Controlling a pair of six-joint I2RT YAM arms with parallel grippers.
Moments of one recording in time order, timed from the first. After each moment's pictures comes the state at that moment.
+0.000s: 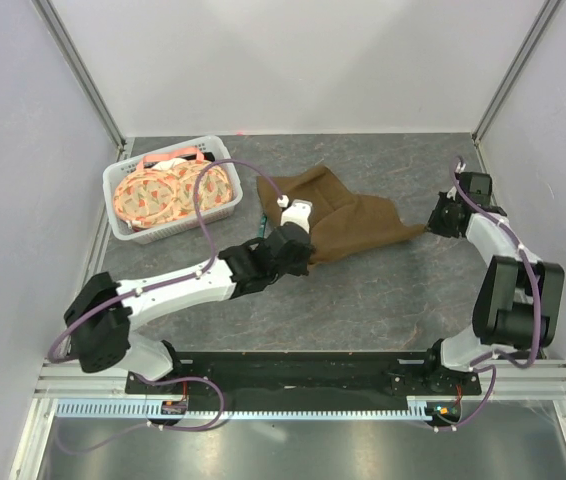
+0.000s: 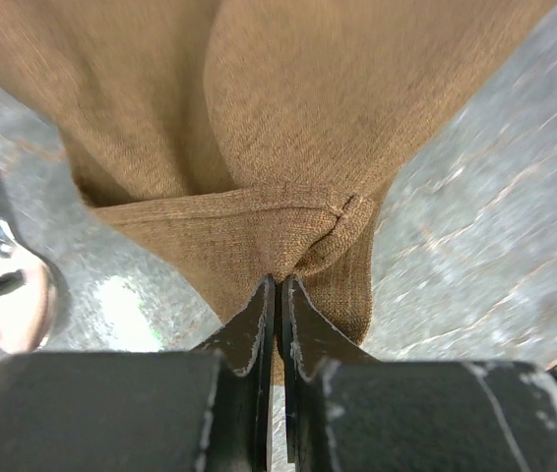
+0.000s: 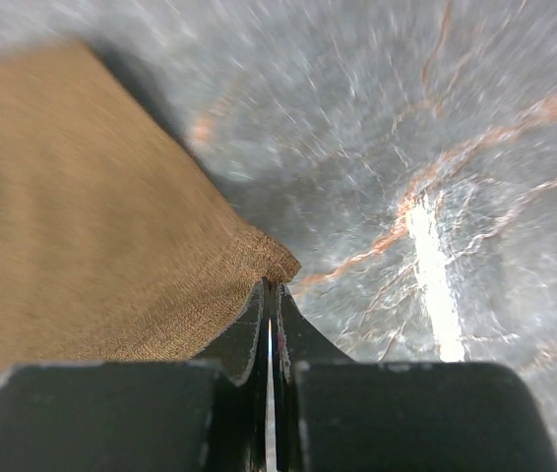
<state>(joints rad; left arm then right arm) -1.01 1.49 1.03 -0.23 -0.35 -0.53 -0.20 1.59 0.99 -0.37 -0.14 0.24</state>
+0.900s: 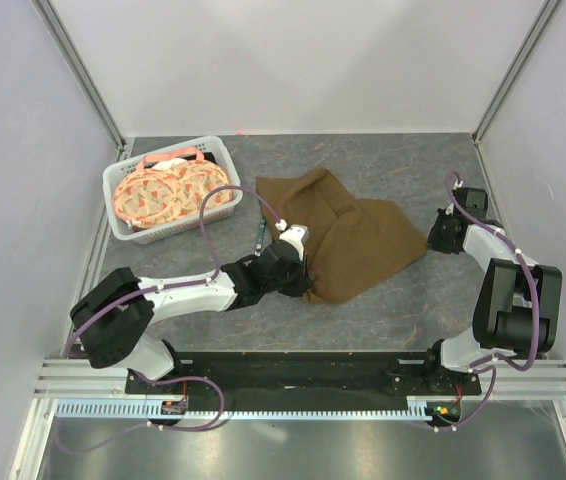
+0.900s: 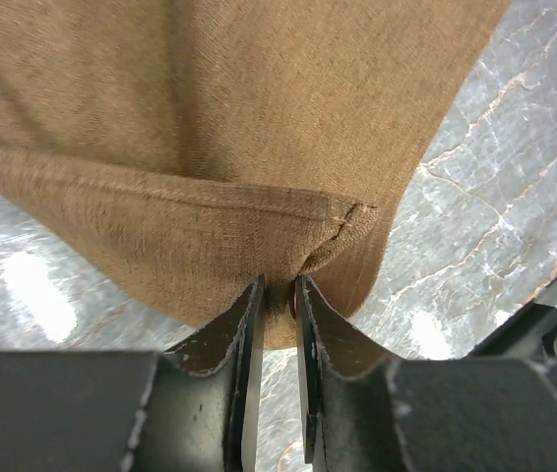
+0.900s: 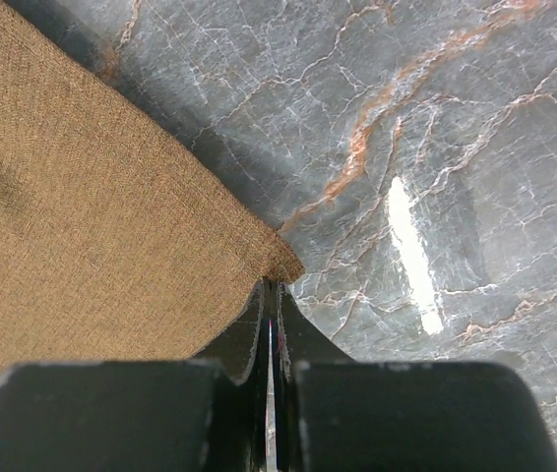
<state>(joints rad) -0.97 1.49 0.77 0.03 -0.10 -0.60 -0.20 1.52 0.87 -0.35 -0.07 0.24</state>
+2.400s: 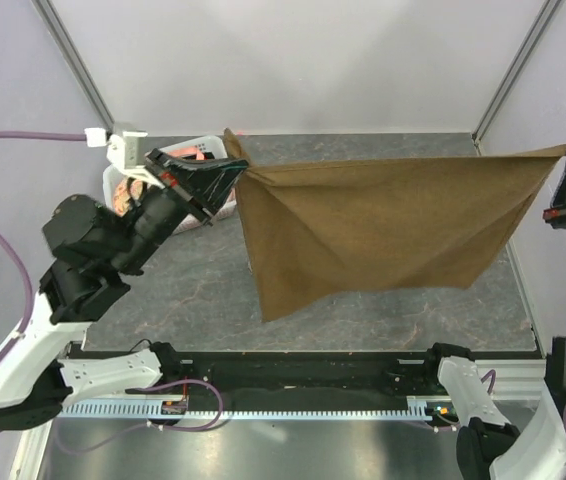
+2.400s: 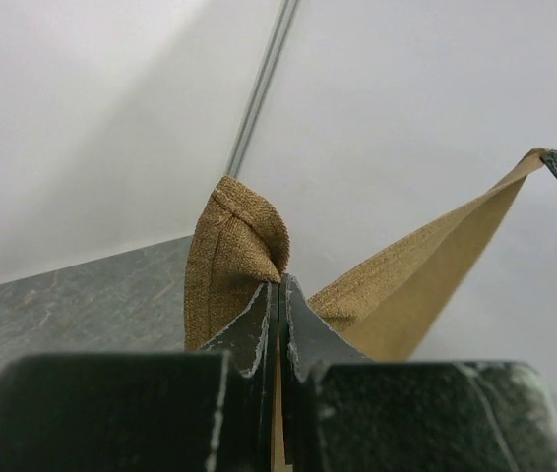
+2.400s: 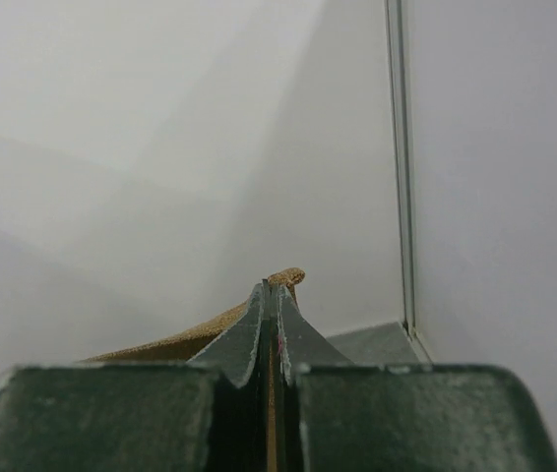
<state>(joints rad) -0.97 0.94 1.50 -0.25 -0.21 -0.32 -0.20 0.83 1.94 -0.73 0.00 0.23</state>
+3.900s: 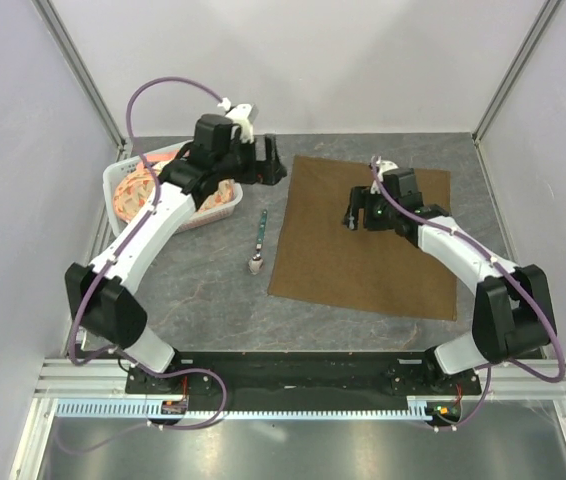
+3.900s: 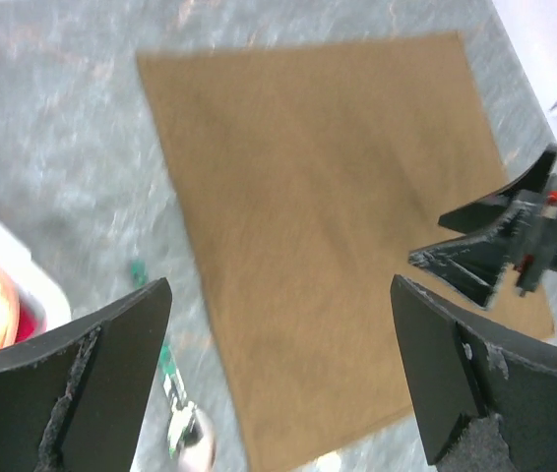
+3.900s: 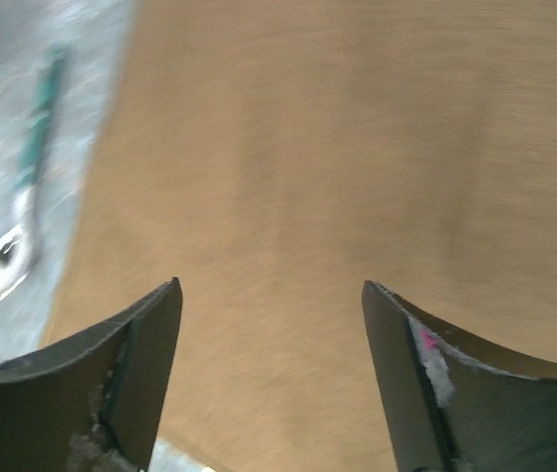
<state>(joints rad) -0.46 1.63 1.62 -0.48 0.15 -0.29 0.26 1.50 1.01 -0.24 -0.16 0.29</state>
